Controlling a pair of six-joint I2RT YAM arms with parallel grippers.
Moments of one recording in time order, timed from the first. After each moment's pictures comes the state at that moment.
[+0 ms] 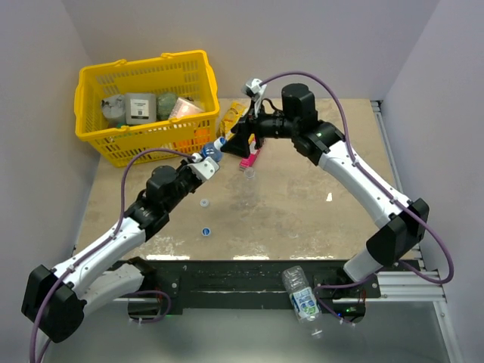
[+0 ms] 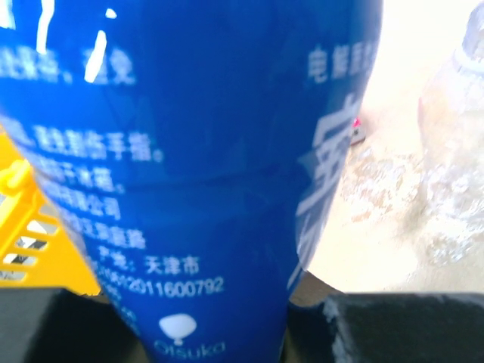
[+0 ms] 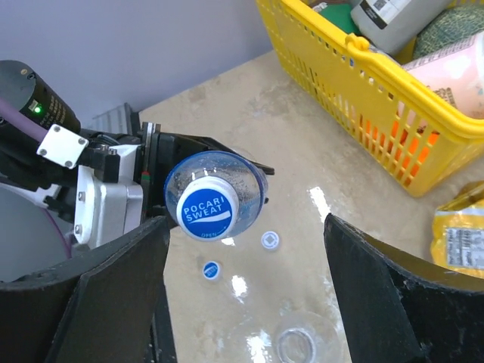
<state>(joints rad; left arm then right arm) -0.57 0.96 0.60 0.15 -0.07 0.51 0.60 1.57 1.62 -0.34 -0.69 0.07</state>
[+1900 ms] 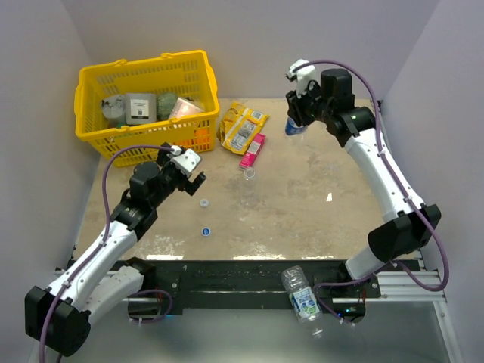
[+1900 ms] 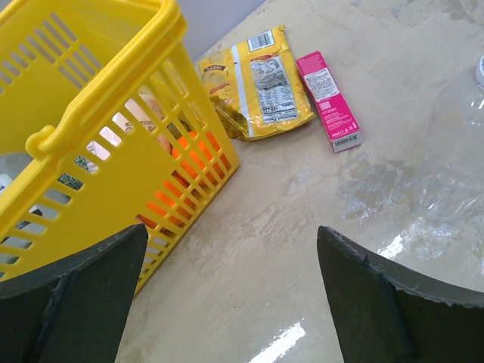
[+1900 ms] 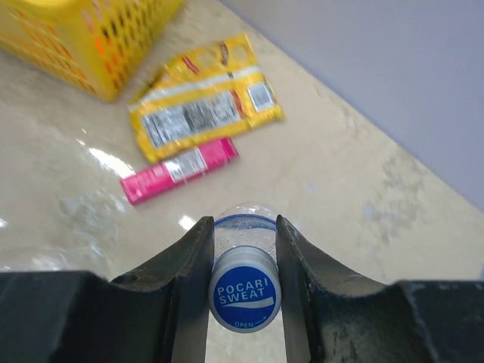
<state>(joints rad) -0.41 0.87 0.64 0.02 0.10 0.42 0.36 1.58 1.75 -0.61 -0.16 -0.31</state>
